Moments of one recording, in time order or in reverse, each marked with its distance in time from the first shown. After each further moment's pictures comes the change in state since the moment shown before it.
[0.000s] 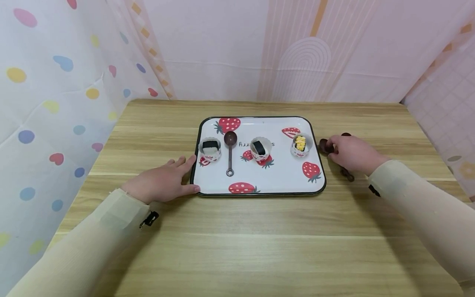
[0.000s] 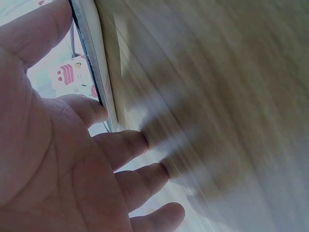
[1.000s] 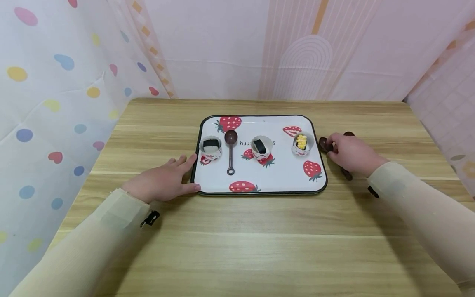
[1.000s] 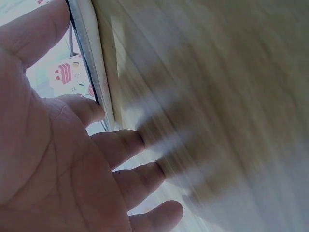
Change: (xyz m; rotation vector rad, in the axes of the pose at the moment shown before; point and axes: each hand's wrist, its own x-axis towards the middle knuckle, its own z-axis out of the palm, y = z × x) left_hand 0.000 -0.003 0.003 -0.025 -0.006 -0.012; right_hand 0.000 -0.002 0.007 0.064 0.040 0.017
